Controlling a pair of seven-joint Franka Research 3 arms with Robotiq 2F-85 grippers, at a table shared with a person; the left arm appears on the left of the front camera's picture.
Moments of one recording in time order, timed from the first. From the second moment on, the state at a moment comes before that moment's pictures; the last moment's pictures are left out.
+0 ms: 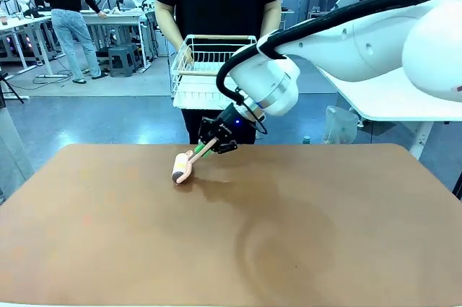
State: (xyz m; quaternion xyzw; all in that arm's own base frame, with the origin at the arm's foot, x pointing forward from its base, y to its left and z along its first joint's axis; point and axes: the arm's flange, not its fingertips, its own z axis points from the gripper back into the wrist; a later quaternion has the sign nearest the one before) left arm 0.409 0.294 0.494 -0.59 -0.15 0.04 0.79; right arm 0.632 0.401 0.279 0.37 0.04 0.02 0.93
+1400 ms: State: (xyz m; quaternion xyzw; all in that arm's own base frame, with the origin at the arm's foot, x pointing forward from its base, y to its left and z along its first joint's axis) left arm 0.409 0.295 0.494 -0.59 -0.15 0.04 0.79; right arm 0.500 0.245 0.461 0.12 -0.06 0.08 0.99
